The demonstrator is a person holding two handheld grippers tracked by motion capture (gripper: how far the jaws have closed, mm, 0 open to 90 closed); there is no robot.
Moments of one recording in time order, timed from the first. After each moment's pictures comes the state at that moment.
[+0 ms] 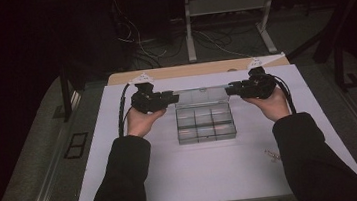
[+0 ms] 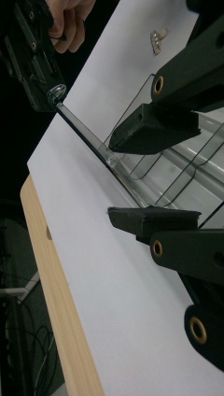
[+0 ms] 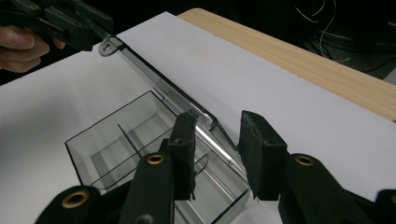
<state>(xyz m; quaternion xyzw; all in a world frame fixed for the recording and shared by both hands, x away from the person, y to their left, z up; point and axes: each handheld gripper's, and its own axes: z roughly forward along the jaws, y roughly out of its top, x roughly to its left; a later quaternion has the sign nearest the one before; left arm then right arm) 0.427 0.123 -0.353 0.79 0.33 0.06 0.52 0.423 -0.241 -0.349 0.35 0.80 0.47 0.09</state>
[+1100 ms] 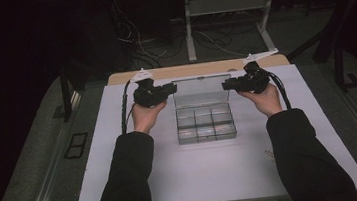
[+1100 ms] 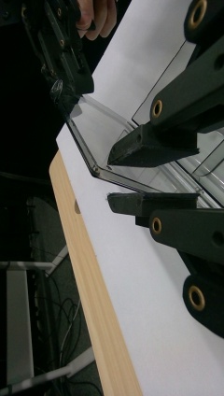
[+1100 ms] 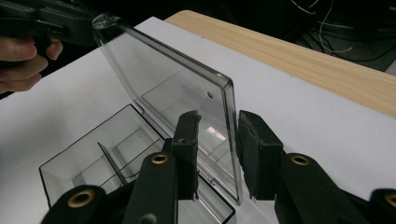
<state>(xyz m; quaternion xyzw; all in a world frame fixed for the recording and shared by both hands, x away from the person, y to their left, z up) 0.445 0.120 -0.362 0.75 0.36 0.11 0.55 0.455 -0.237 -0.363 0.38 0.79 0.48 0.07</state>
